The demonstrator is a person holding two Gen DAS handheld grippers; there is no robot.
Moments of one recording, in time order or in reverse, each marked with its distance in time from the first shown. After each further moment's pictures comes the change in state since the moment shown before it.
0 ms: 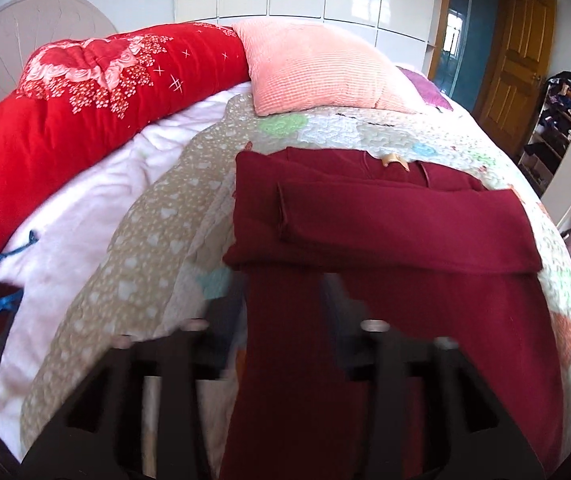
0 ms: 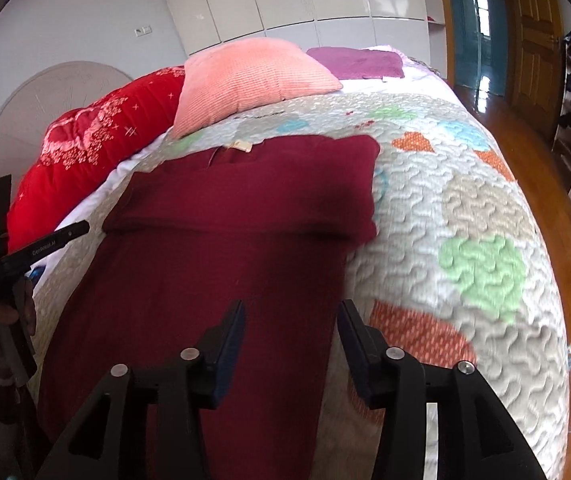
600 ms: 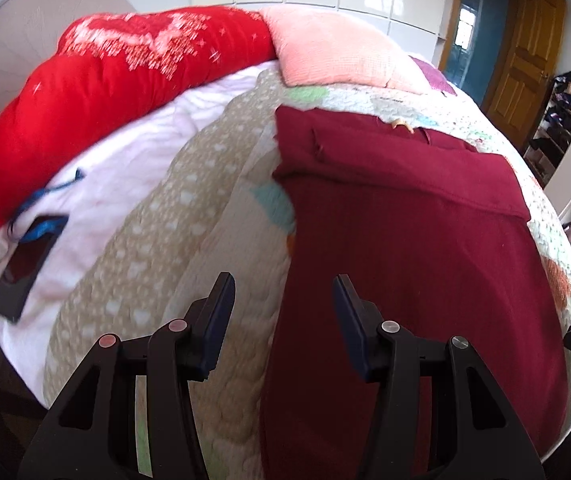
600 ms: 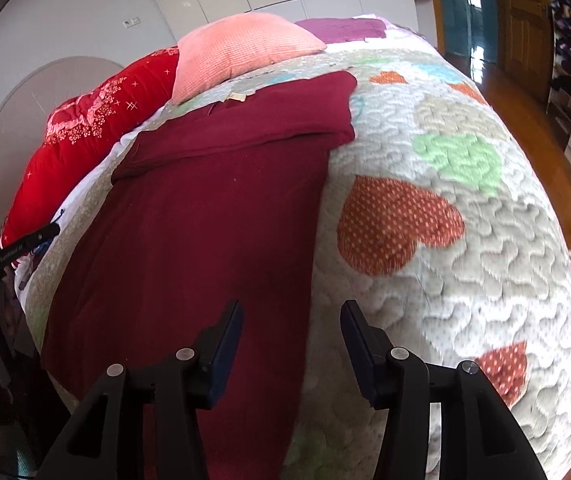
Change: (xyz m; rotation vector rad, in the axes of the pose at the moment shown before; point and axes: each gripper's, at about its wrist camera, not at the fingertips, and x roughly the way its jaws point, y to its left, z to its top) left arm -0.057 0.029 -0.067 -0.040 0.061 0.037; right arm -0.026 -0.013 -0.076 0.079 0.079 0.029
